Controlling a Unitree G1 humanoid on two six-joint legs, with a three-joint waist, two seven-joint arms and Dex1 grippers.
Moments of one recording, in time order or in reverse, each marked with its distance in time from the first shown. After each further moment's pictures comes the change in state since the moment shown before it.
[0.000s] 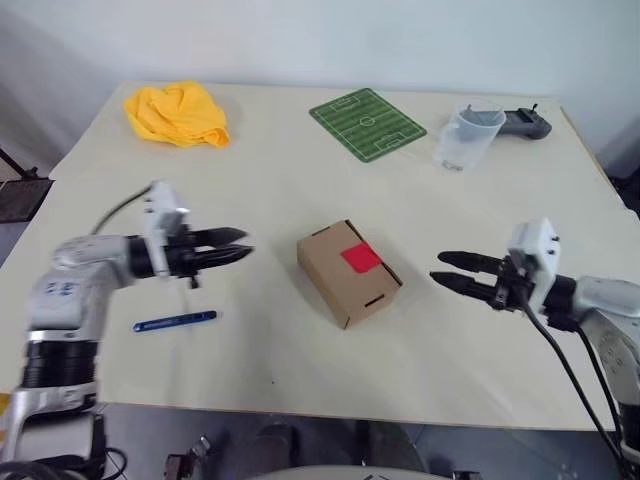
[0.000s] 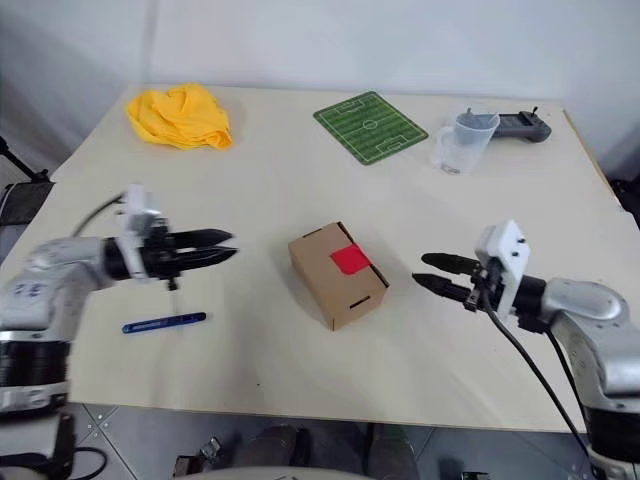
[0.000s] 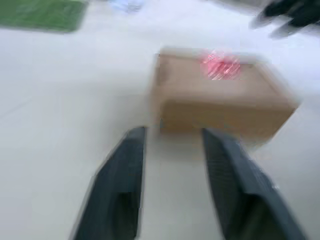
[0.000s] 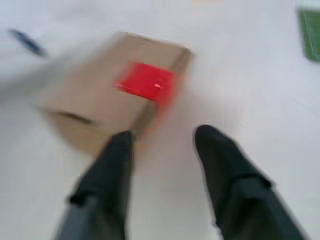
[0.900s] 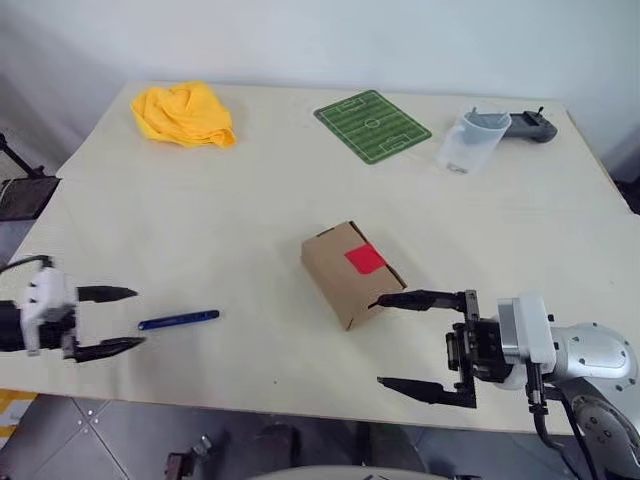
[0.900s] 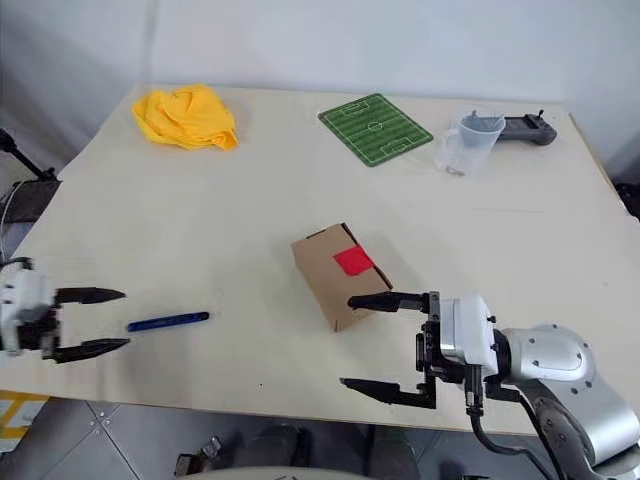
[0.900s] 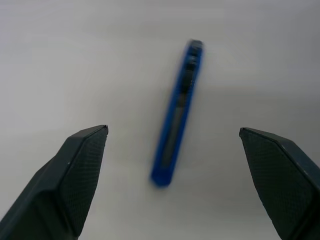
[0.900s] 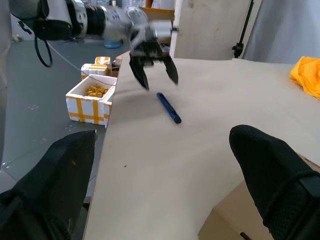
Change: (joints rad) left arm 0.174 0.131 0.019 0.429 0.139 -0.632 -0.292; right arm 0.133 0.048 0.149 -0.332 0.101 -0.192 0.046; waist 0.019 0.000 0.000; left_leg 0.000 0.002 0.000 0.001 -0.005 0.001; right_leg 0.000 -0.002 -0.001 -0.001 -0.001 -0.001
